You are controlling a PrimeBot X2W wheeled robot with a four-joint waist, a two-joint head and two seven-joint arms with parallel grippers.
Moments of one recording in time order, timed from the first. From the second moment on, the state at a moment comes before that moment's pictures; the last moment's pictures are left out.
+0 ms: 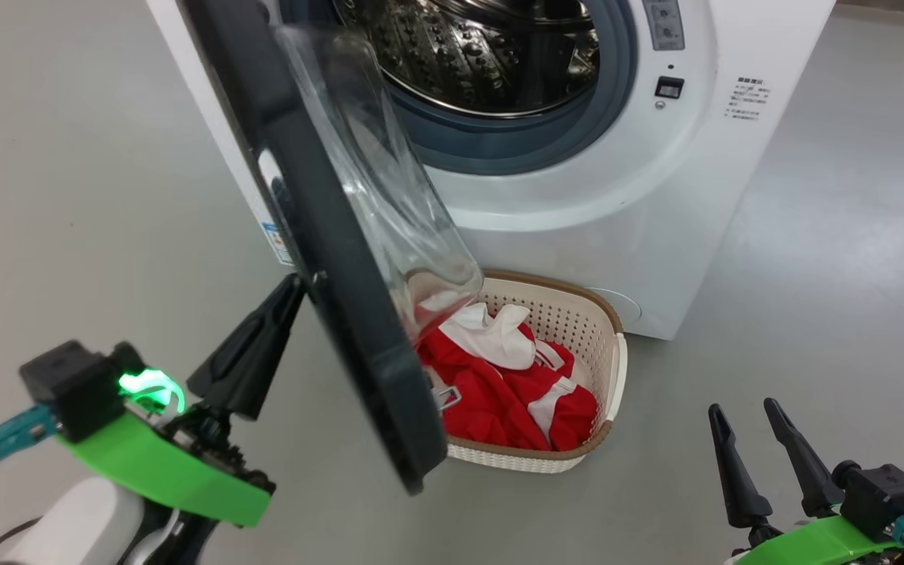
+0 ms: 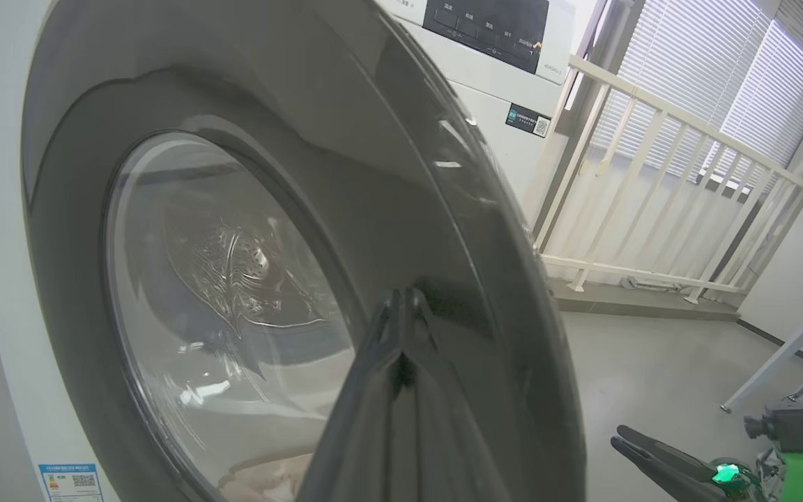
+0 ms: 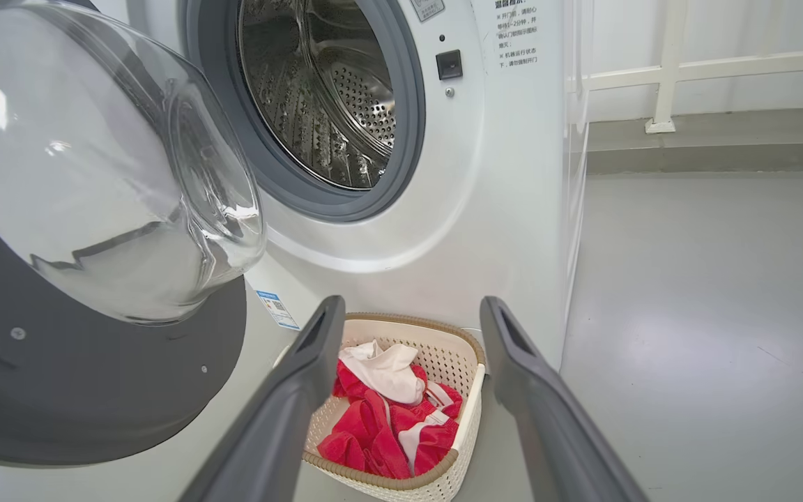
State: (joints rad) left arm -0.42 0.52 -0.51 -0.01 -0.92 -0.12 -0.25; right arm 0.05 -0.07 0.01 0.21 0.37 0.12 -0.26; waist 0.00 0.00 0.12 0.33
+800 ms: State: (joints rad) left arm -0.78 0.45 -0.67 0.19 -0.95 -0.12 -0.26; right arm -0.04 -0.06 -0.02 0.19 0.35 0.12 -0.26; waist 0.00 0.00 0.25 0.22
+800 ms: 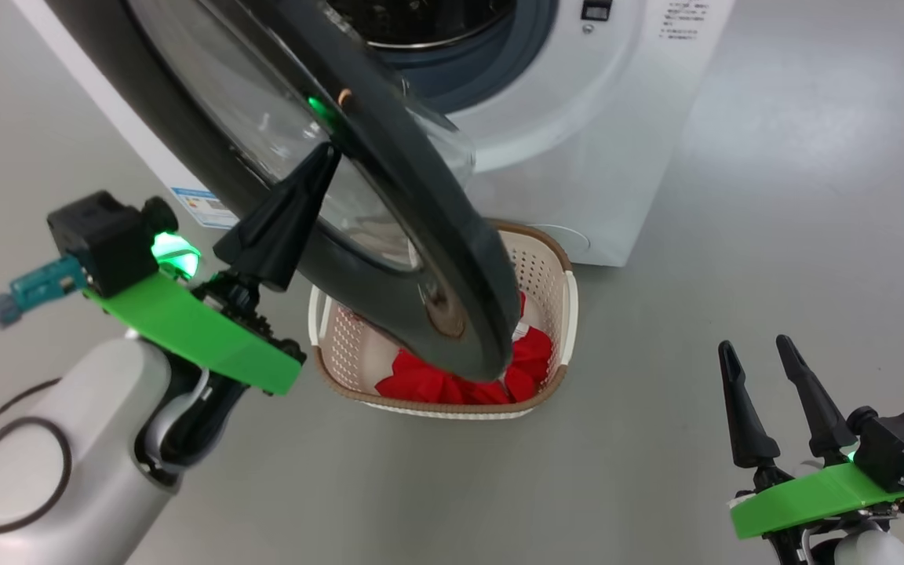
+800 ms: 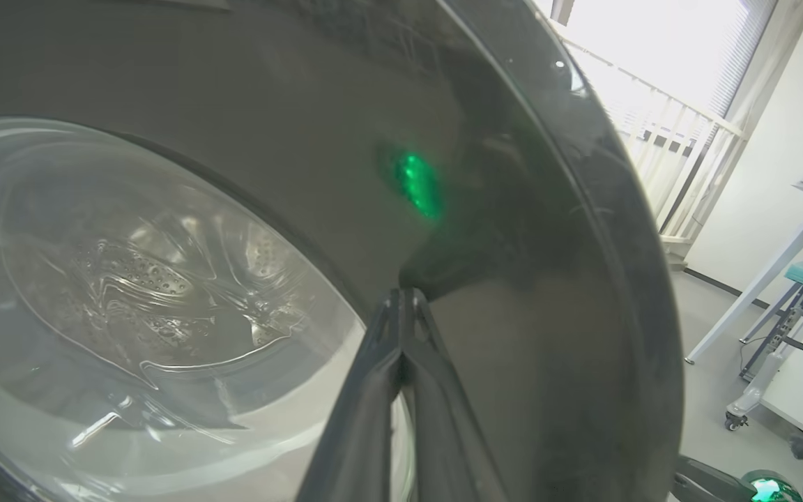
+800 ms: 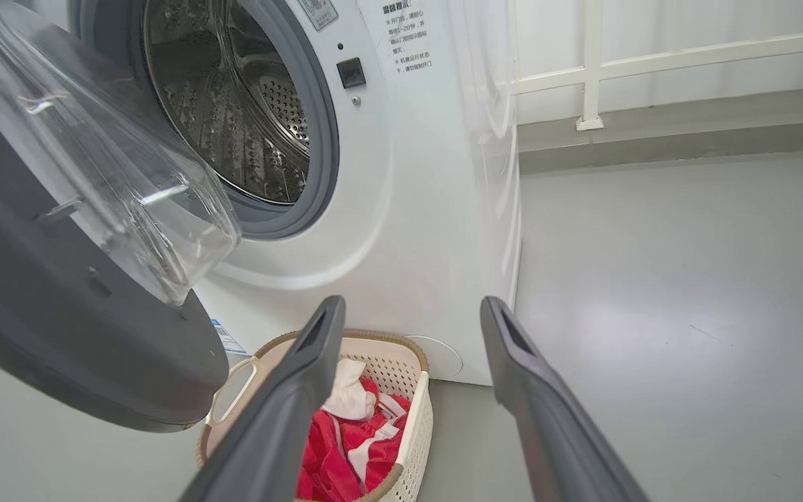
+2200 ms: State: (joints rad) left arm -1.21 0.40 -0.63 0.55 -0.94 -0.13 -0.26; right arm -0.15 -0.05 -0.01 0.17 0.41 0.12 -0.26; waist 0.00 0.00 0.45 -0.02
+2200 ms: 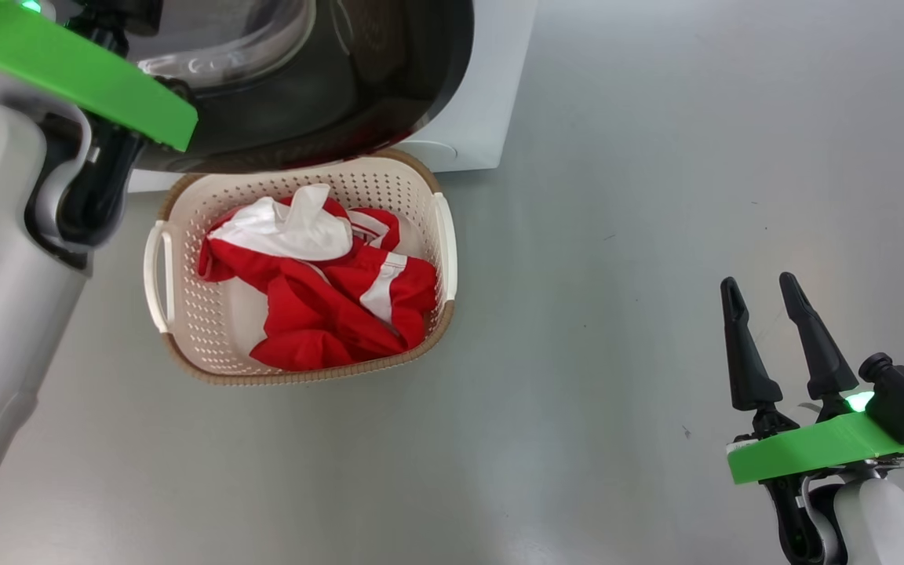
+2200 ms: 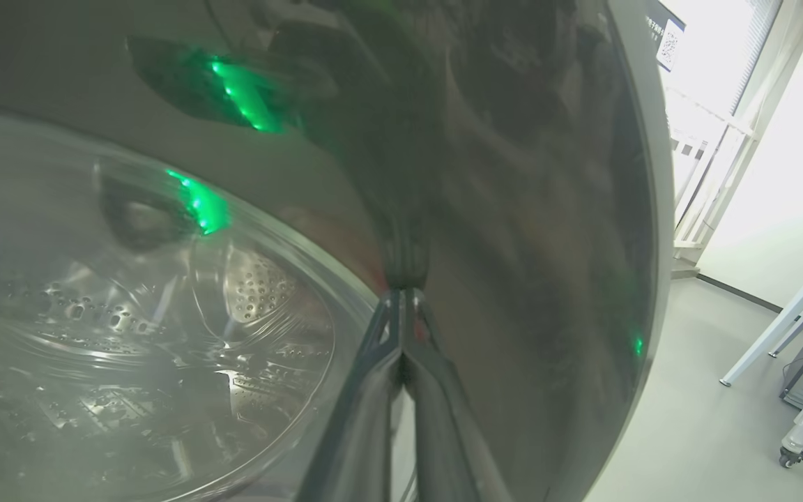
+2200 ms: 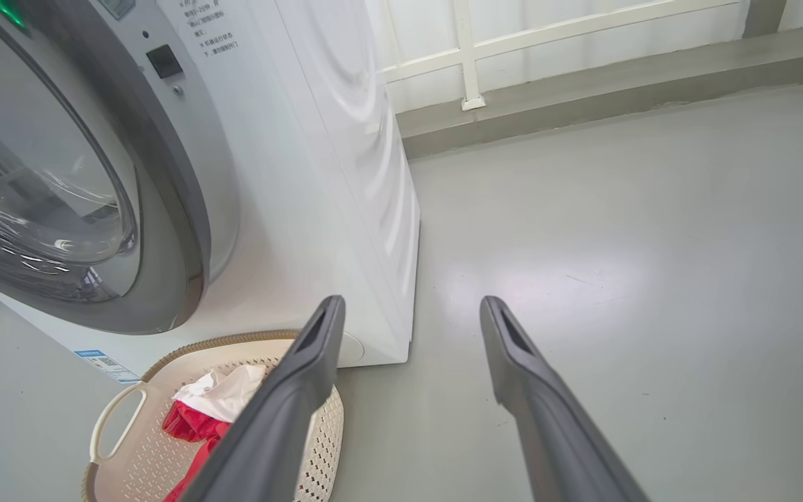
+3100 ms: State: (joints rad) left arm -0.72 0.33 -0.41 0.46 -0.80 -0.13 -0.26; right arm -0.10 -0.05 -0.02 0.19 0.35 0.12 -0.26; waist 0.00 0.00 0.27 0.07
